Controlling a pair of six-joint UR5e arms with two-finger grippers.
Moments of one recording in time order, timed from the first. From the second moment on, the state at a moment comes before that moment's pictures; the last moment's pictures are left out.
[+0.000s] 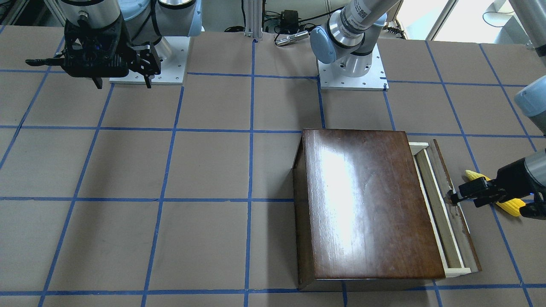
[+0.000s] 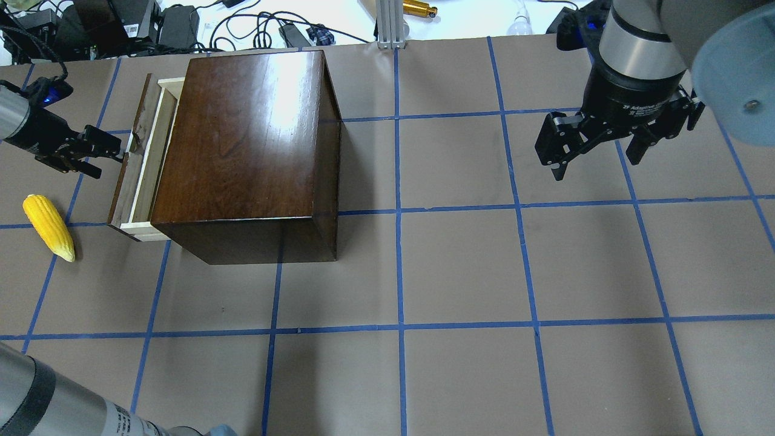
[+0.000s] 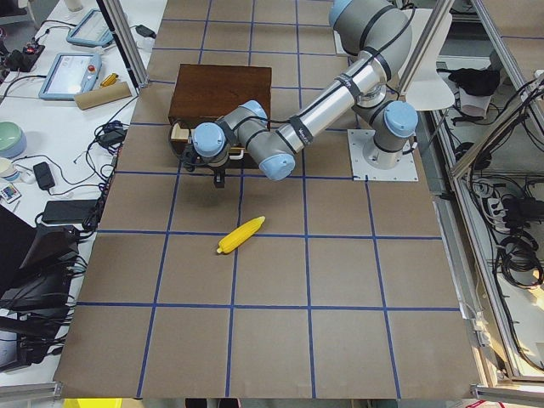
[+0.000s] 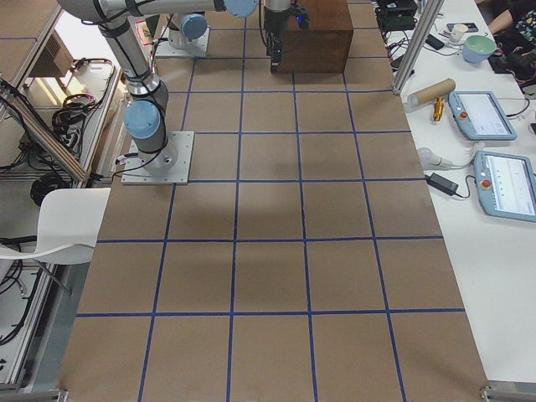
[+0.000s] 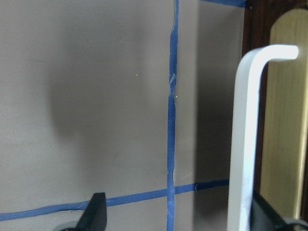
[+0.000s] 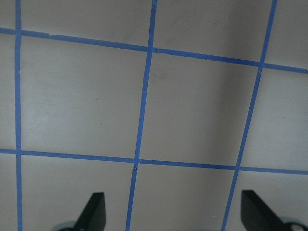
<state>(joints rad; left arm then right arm) -0.96 -2.01 -1.55 -1.33 1.27 0.61 1.61 -1.64 1.59 -1.46 -1.68 -0.08</state>
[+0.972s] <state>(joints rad) -0.93 -2.01 -1.55 -1.33 1.27 0.63 1.61 -1.64 1.59 -1.46 -1.68 -0.08</state>
